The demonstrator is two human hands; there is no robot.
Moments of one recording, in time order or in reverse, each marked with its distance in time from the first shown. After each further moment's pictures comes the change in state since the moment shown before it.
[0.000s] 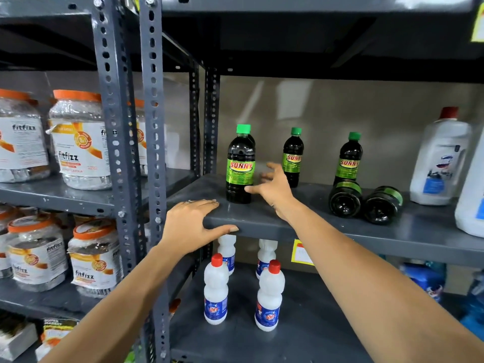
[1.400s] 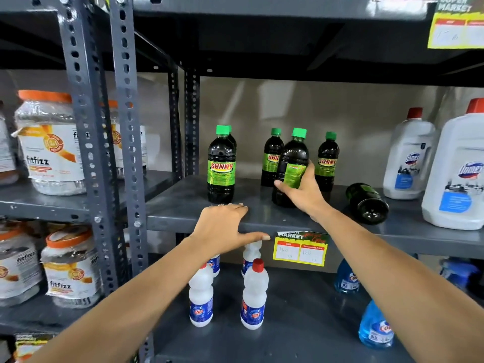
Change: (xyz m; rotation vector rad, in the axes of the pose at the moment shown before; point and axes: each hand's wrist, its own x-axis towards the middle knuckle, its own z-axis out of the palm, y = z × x) left_hand 0.030 0.090 0.013 0.073 -0.174 0.163; right_hand -0.006 0.018 -0.106 -0.249 0.186 -0.162
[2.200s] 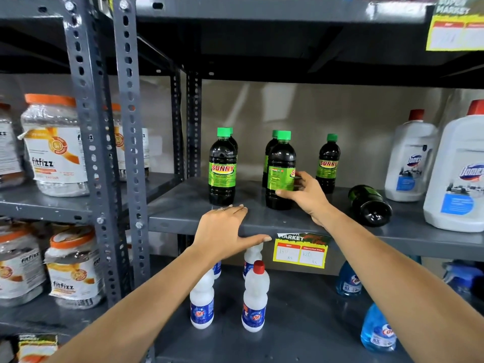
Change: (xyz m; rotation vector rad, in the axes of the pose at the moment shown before) left_hand -0.009 0.007 0.006 -0.029 0.127 -0.029; right_hand -0.003 0.003 -0.007 0.158 -0.124 0.080
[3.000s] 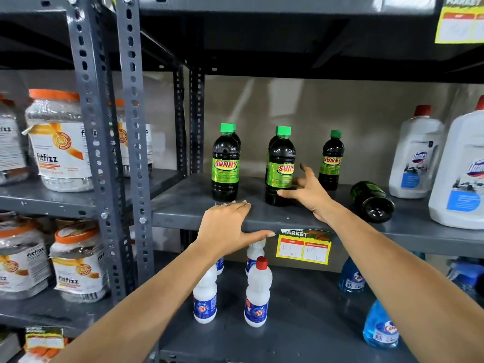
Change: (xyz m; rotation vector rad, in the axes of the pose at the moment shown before) left_hand -0.001 0.000 0.002 0.005 -0.003 -0.006; right_hand 0.001 0.003 0.001 0.028 -0.108 0.093
